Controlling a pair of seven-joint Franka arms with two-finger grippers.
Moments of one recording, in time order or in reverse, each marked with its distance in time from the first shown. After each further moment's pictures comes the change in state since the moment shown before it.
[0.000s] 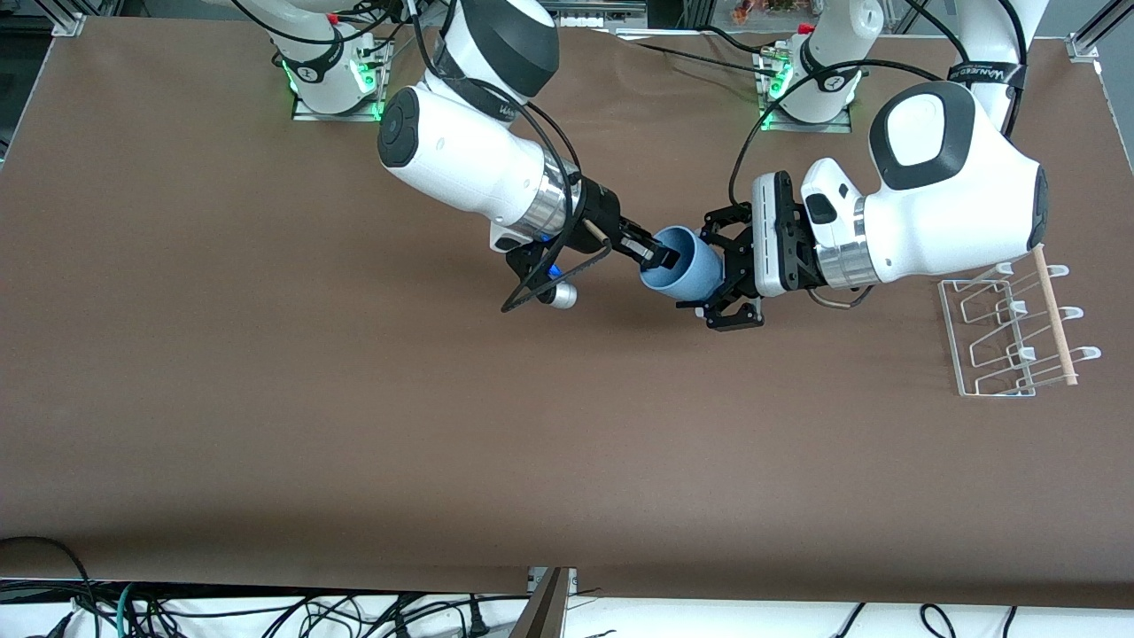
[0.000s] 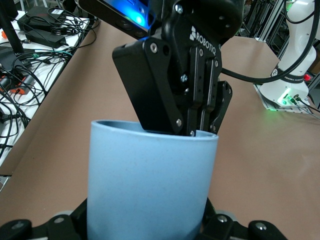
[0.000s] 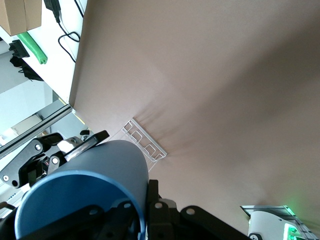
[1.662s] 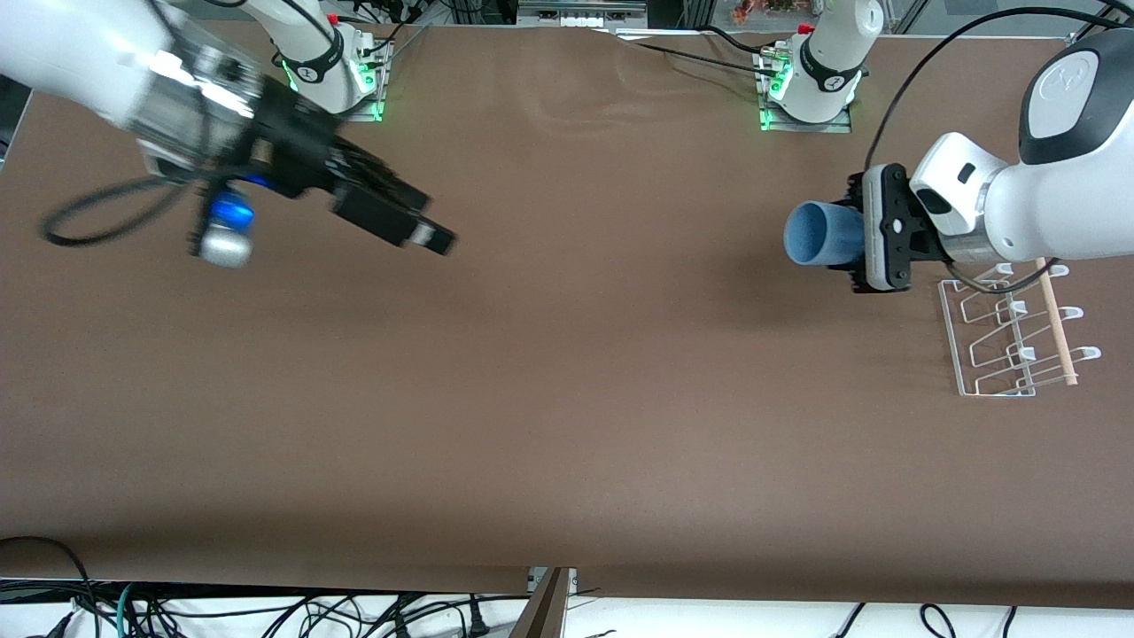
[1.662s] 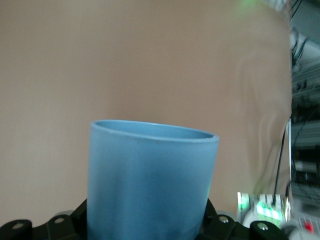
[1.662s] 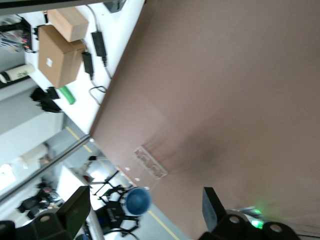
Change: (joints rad) left arm 0.165 -0.031 0.019 0.158 0.618 -0.574 -0.292; right arm -0.195 -0.324 -0.268 0.030 0.030 -0.550 -0.077
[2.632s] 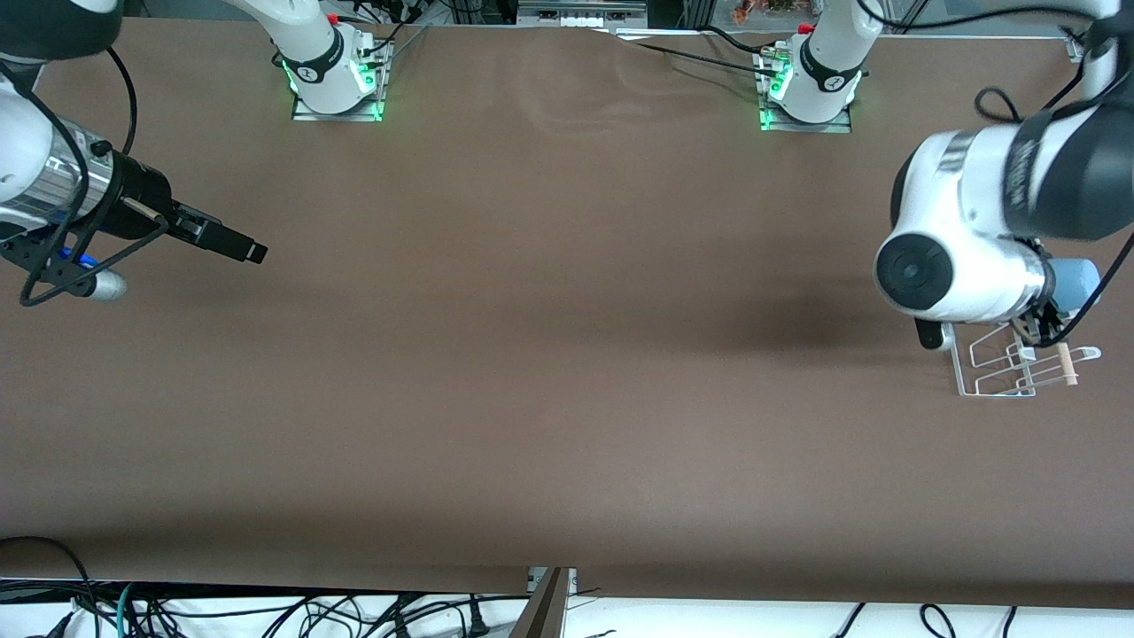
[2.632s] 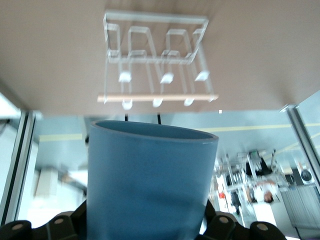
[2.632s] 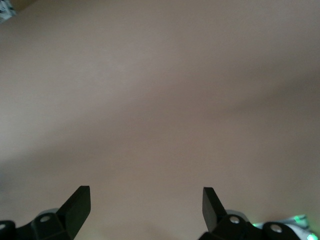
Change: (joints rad) left arm -0.111 0.189 -0.020 -0.011 1.282 -0.079 -0.106; right arm -0.012 -0.159 -0.211 -0.395 -0.428 -0.183 -0.629
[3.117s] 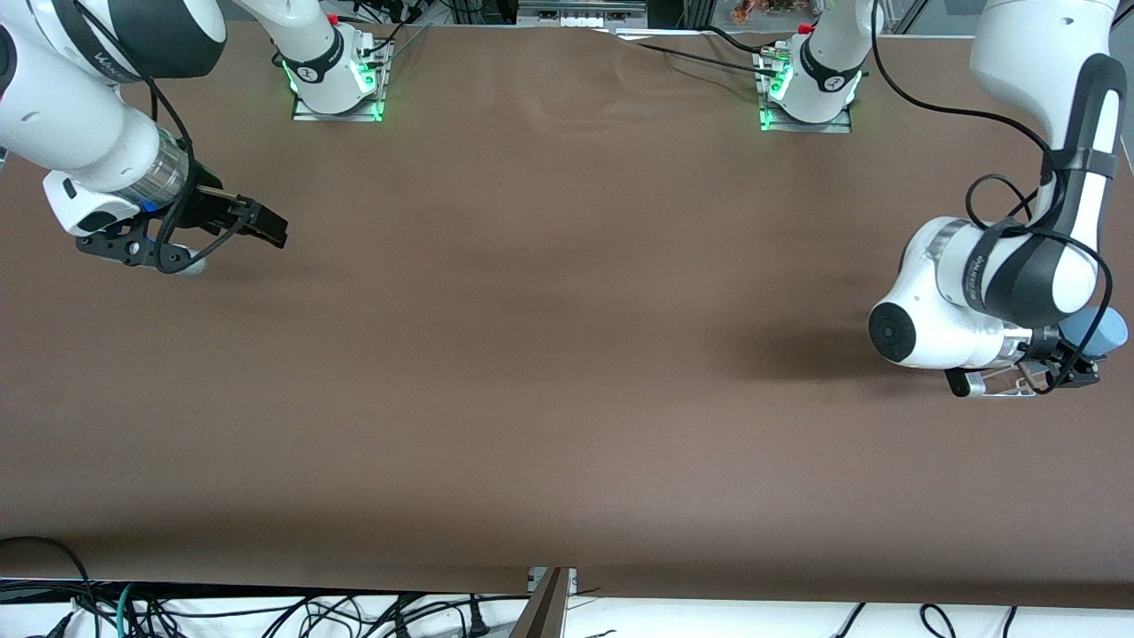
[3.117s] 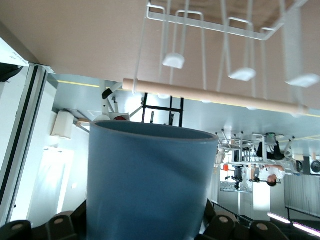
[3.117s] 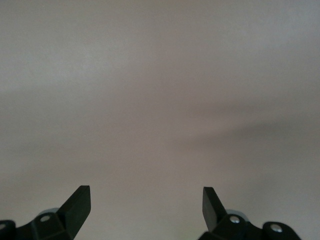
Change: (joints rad) left arm 0.141 0.078 0.019 -0.192 0.250 0.228 -0.322; right arm -0.245 -0.135 0.308 -0.292 -0.203 0.160 -0.180
